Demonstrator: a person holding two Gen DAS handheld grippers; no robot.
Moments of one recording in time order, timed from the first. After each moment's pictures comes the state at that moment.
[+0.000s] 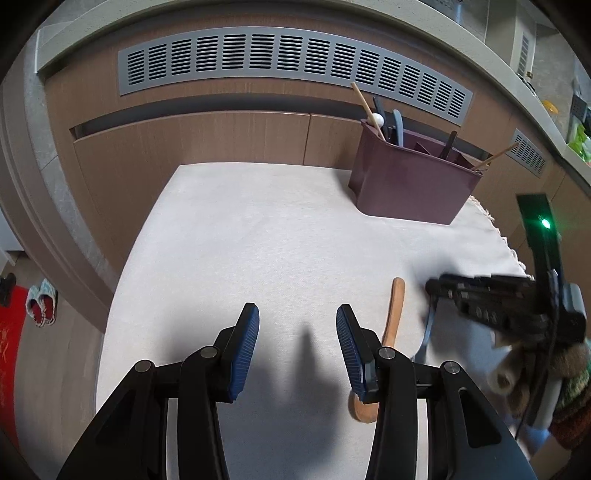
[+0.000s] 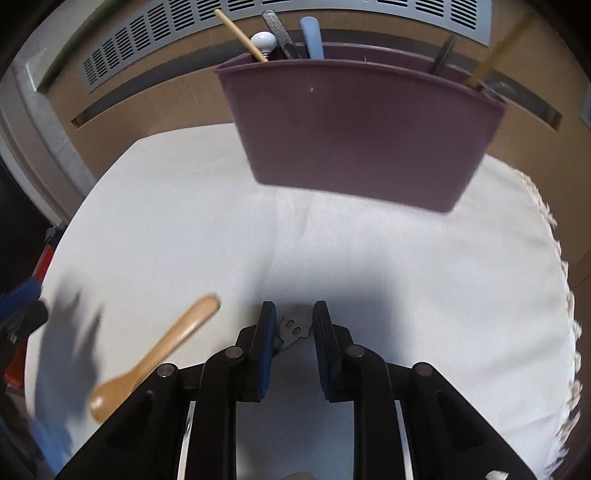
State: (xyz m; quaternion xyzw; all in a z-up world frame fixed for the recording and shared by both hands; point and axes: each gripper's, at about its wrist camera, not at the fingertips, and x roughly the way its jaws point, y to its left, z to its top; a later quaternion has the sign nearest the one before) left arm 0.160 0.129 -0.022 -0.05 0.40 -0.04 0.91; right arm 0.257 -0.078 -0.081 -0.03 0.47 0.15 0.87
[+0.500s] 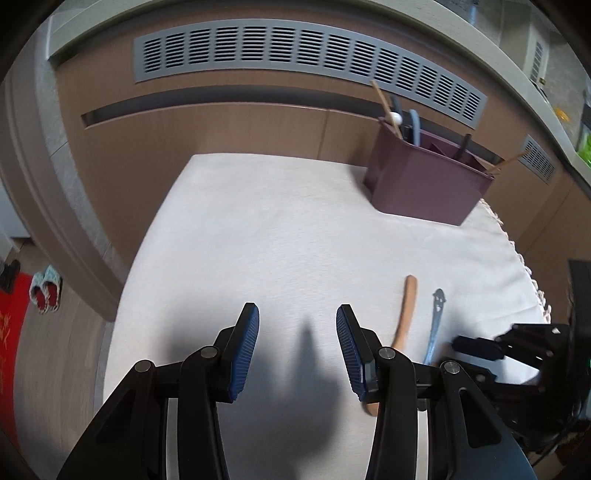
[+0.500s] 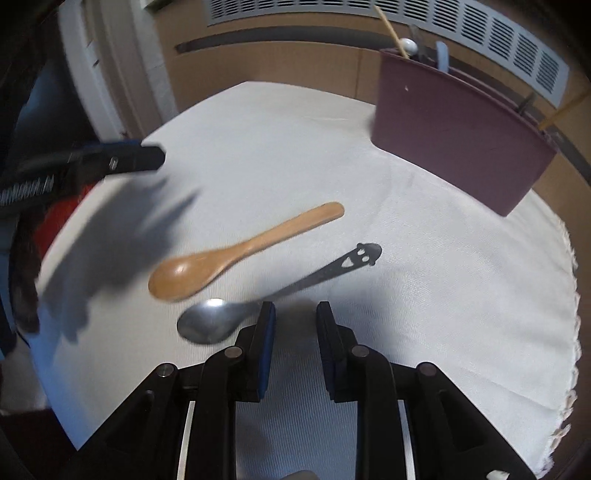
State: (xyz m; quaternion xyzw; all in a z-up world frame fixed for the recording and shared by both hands) left arm 0.159 0.146 -0.023 -0.07 0.42 -0.01 0.91; right arm 0.172 -0.050 -0.085 -0.16 0.45 0.26 0.84
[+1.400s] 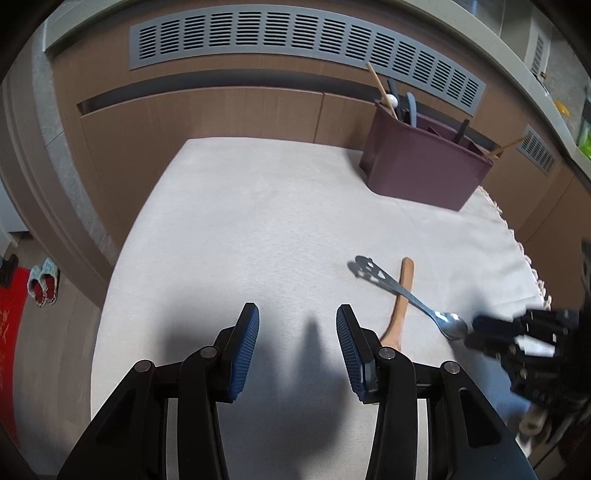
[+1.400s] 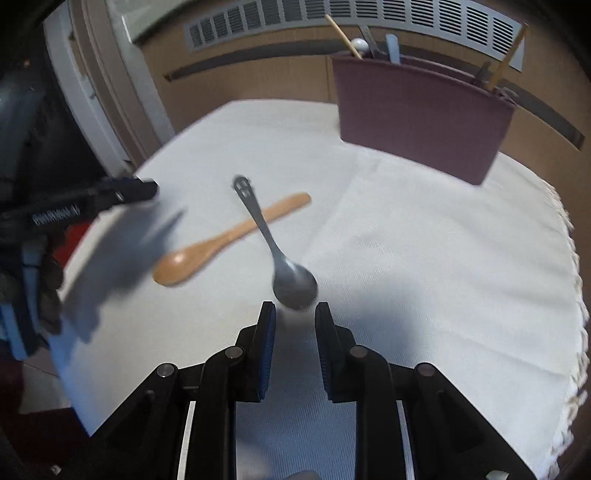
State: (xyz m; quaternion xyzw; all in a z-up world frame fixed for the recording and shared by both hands) left arm 0.157 0.134 -0.035 -0.06 0.44 -0.02 0.90; right arm 0.176 -0.082 -0.075 -0.08 0.44 0.28 0.85
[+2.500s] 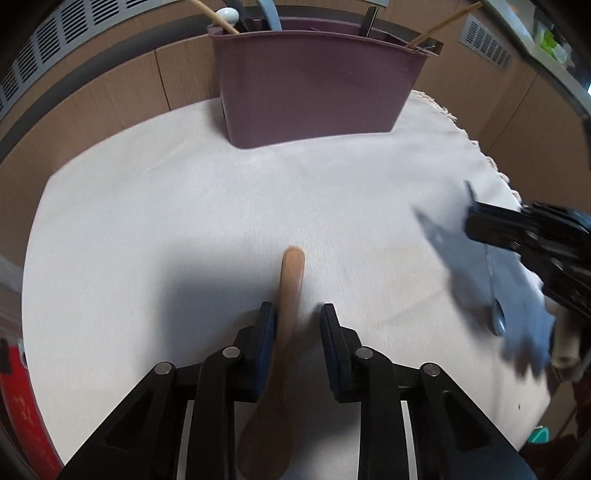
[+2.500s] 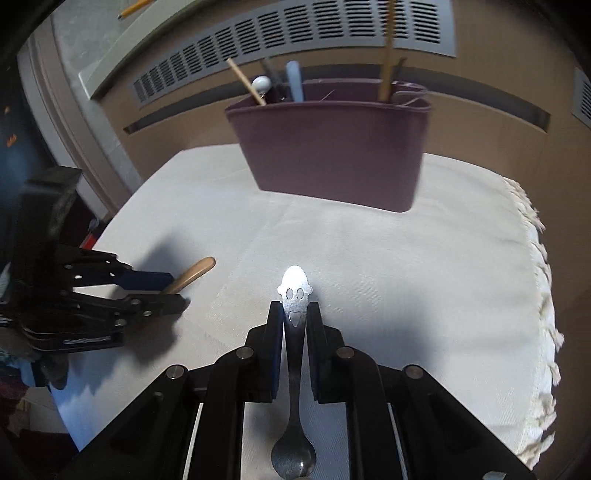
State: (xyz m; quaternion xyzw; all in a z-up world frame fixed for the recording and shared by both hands) left arm 0.234 0.016 -0.064 0.05 0.53 -0.14 0.83; right arm 0.233 -0.142 -0.059 -0.01 0.42 0.24 0.87
